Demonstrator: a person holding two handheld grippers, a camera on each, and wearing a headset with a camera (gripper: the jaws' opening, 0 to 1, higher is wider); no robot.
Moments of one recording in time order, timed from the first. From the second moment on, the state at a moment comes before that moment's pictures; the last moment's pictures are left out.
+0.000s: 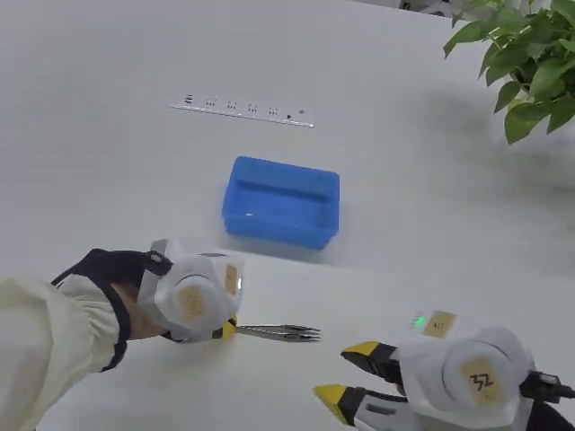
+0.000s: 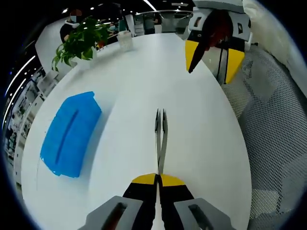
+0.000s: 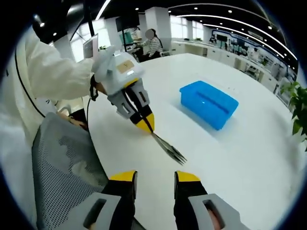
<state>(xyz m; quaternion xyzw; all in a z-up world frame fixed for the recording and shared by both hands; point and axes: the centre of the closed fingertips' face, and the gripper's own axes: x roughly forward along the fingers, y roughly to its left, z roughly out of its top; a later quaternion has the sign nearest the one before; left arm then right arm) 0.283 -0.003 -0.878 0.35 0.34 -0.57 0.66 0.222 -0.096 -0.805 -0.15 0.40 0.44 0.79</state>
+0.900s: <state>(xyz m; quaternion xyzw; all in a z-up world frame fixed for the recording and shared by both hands) 0.278 0.034 -0.793 0.12 0.37 -0.35 0.85 0.233 -0.136 -0.751 -0.07 0.32 0.32 0.89</state>
